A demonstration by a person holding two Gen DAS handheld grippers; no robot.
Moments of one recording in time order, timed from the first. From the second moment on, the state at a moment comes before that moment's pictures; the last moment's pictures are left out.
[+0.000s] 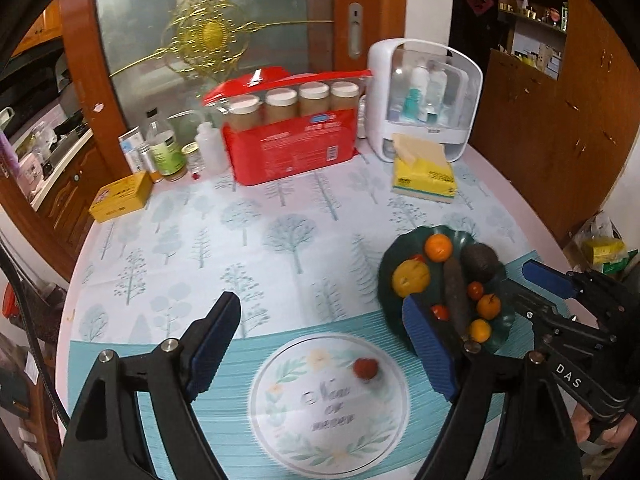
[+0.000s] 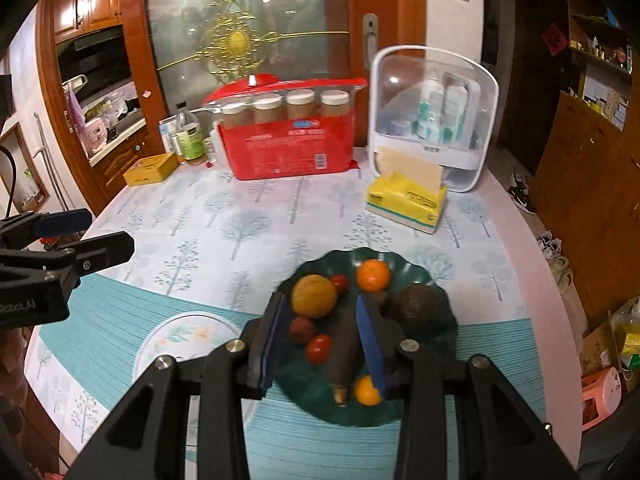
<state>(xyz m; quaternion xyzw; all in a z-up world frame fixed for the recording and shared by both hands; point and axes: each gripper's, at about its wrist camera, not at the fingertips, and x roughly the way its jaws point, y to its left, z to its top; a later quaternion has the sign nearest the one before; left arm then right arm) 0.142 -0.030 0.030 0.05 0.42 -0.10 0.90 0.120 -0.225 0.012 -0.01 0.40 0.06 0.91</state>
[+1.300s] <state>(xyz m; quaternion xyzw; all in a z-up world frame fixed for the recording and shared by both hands) 0.173 0.044 -0.157 0.02 0.50 -0.21 0.84 0.140 -0.109 -0.165 0.03 0.46 -0.07 0.89</state>
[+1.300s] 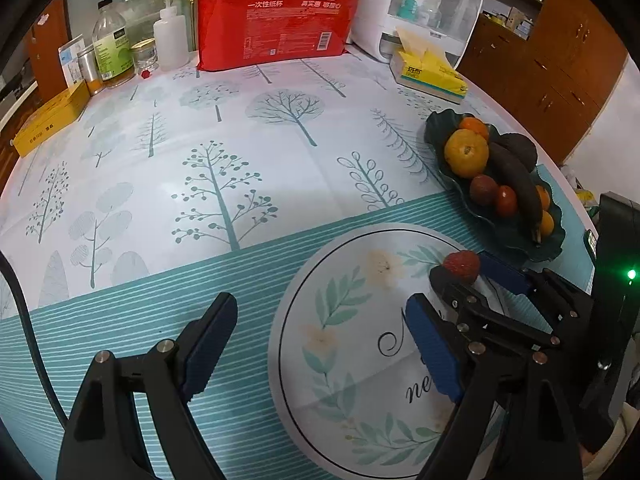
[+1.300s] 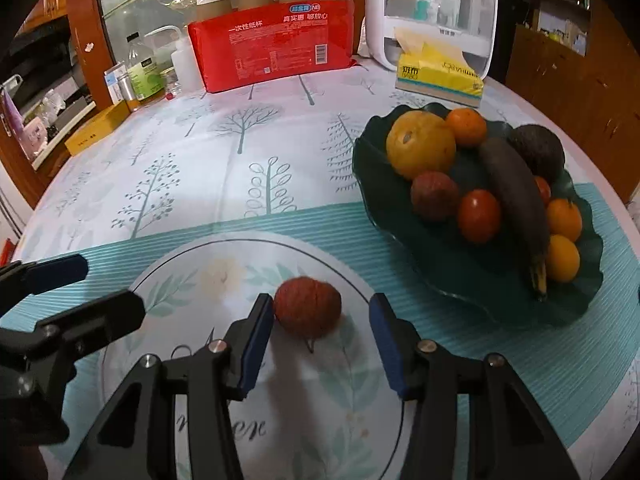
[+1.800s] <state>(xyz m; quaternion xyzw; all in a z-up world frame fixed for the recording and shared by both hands) 0.167 0.047 -0.156 0.02 0.52 -0.16 0.84 0.133 -0.103 -0.161 0.04 0.48 -0.05 0.88</state>
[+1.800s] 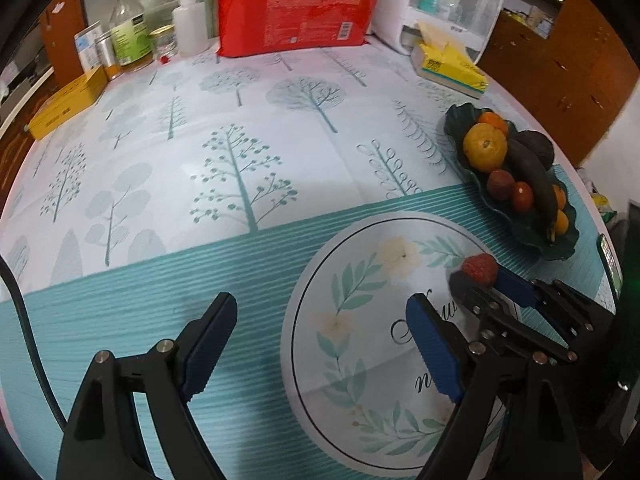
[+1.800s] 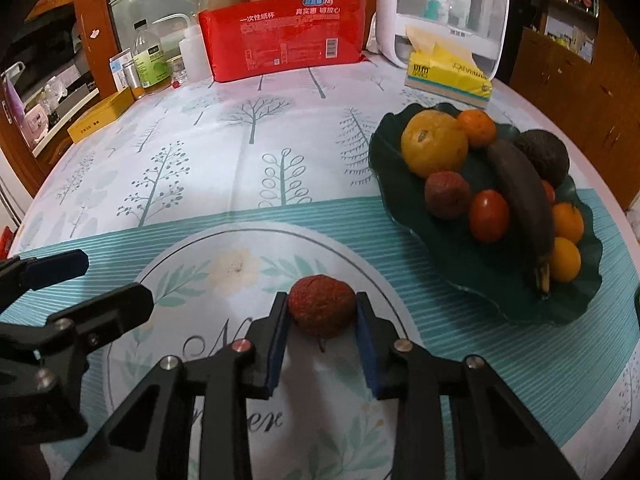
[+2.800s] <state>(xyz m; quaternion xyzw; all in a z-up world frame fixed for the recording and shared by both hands) 0.166 -0.111 -0.037 0.04 0.48 -0.11 0.87 0.129 -0.257 -0.043 0.01 0.43 0.00 0.91</state>
